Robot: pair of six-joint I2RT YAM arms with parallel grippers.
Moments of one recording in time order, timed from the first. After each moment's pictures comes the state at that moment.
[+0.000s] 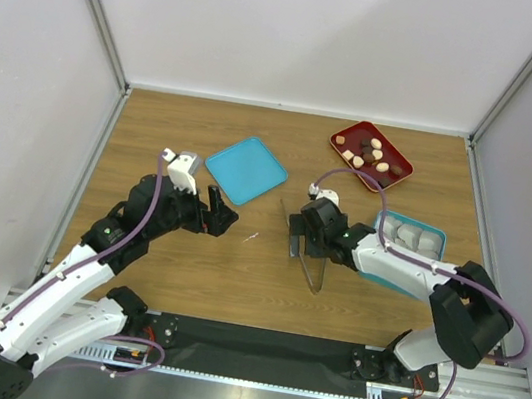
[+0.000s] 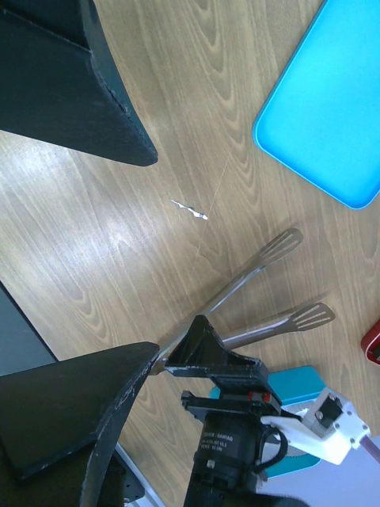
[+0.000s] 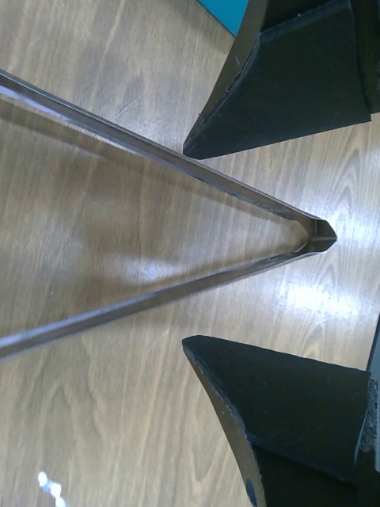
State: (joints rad) left arm -0.54 0.75 0.71 -0.38 0.08 -0.45; right arm 0.80 1.49 0.87 -0.35 0.25 0.50
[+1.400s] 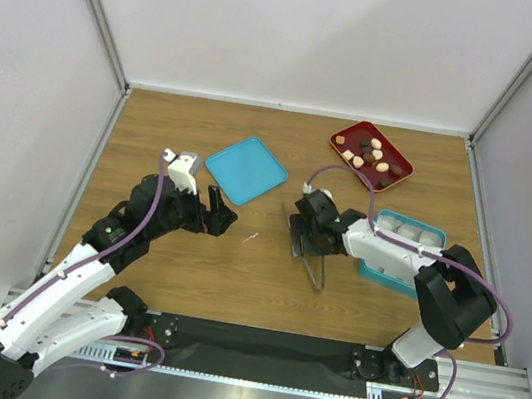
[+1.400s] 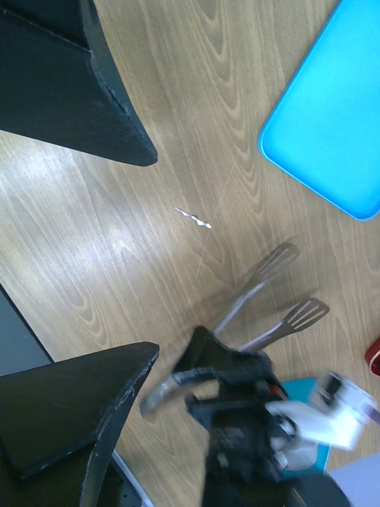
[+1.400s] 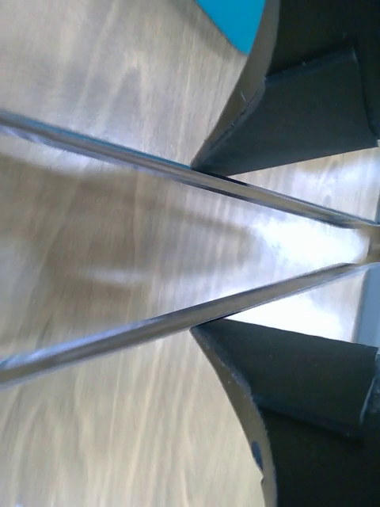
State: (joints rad) left arm -0.54 0.76 0.71 -0.39 0.06 -0.45; right arm 0.77 1.61 0.98 -0.49 0.19 0.48
